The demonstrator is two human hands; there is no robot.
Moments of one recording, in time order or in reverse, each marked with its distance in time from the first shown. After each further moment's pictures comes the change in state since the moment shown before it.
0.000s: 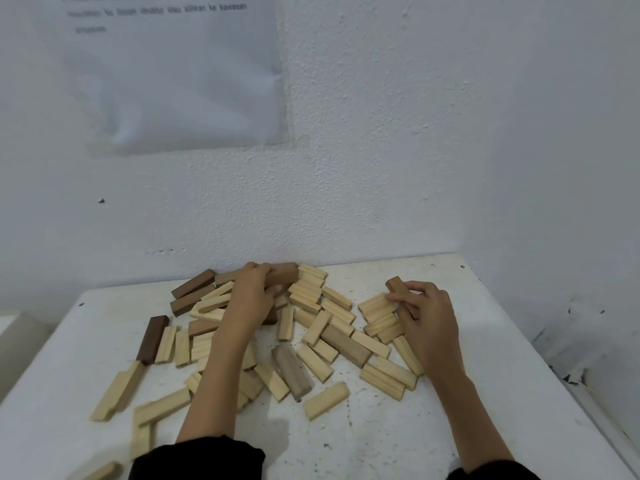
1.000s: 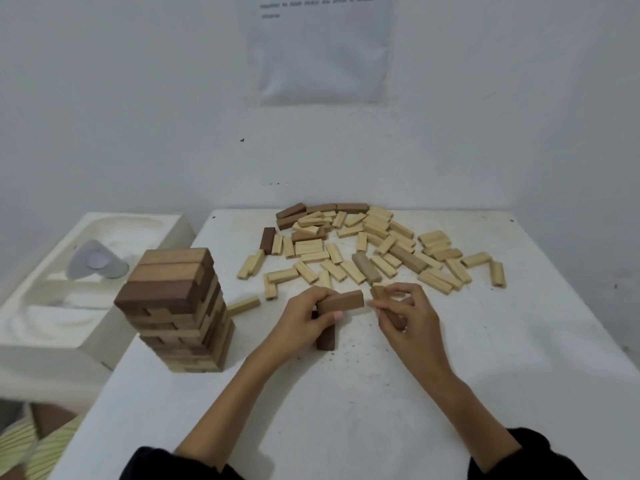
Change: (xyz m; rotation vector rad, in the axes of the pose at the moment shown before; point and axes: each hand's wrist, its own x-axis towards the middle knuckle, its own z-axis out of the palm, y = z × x) left_hand -0.213 -0.021 -0.044 -0.363 -0.158 0.069; right_hand -0.164 -0.088 0.007 0.260 -0.166 -0.281
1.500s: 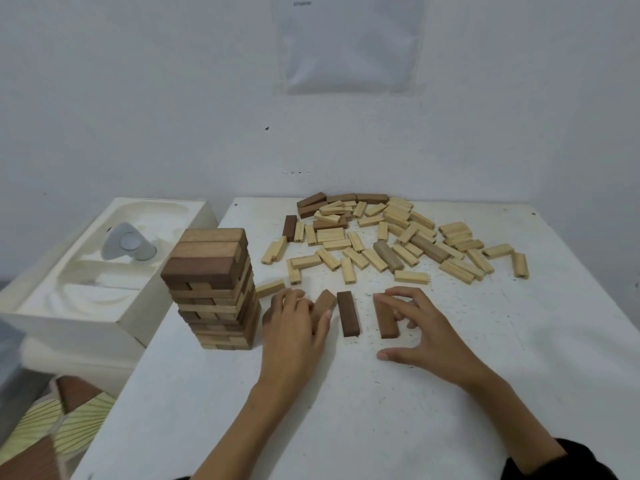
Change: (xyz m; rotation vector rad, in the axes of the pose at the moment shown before) left_hand -0.061 -0.005 -0.005 0.613 0.300 -0.172; right_hand -0.010 -0.016 -0.016 0.058 -0.550 0.067
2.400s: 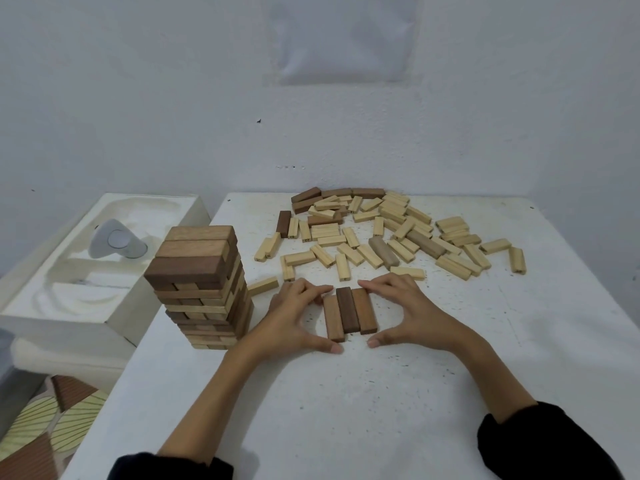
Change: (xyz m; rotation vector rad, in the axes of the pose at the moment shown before) left_hand 0.036 -0.021 -0.007 -0.316 -0.470 0.189; right_hand 0.035 0.008 -0.009 -0.103 -0.202 0.021
